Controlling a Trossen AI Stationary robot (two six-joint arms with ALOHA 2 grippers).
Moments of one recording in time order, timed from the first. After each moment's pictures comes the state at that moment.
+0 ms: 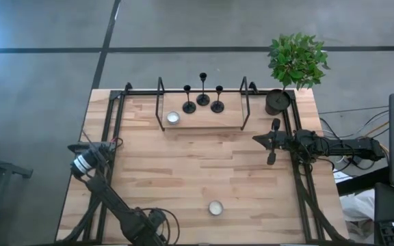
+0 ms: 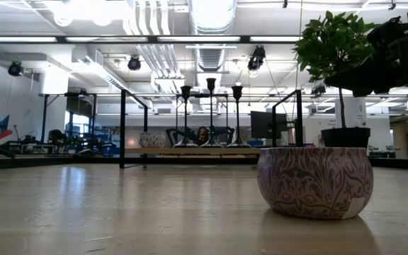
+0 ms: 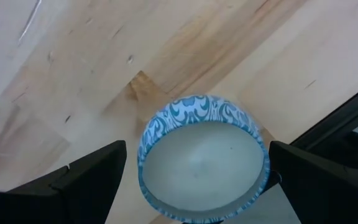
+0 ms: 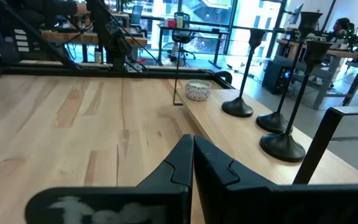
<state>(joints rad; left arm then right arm) -0.87 1.99 1.47 -0.89 0.07 -1.67 -0.03 0.13 0.01 0.04 0.20 -0.05</state>
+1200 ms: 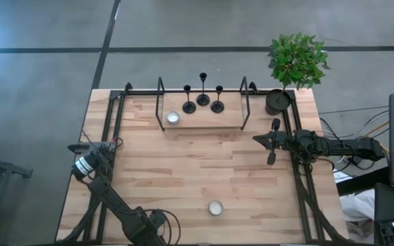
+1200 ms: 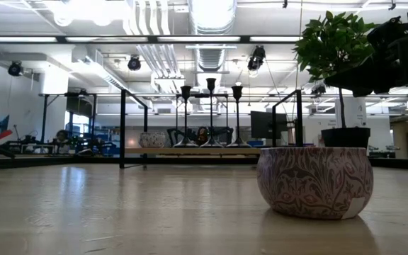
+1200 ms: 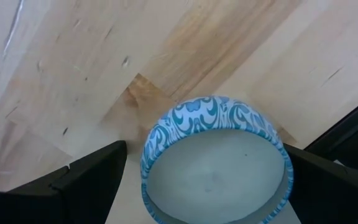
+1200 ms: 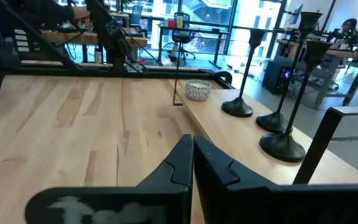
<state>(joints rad) -0.87 2.02 1.46 -0.87 0.08 -1.59 -0.03 0.13 0.01 0.04 0.20 -0.05</state>
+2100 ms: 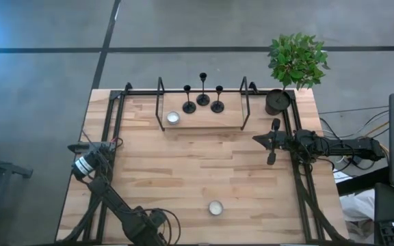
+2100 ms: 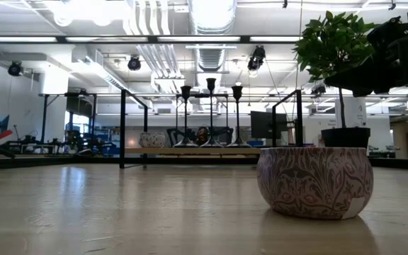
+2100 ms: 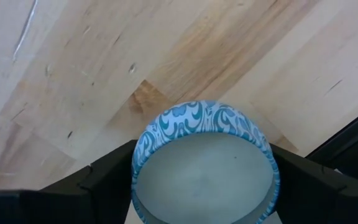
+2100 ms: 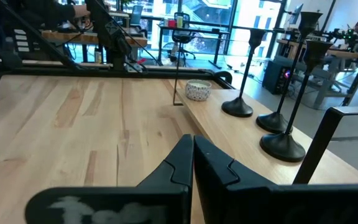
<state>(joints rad) -0.87 2.02 1.45 -0.87 0.06 -1.61 -0.03 0.13 0.01 0.04 0.20 -0.05</state>
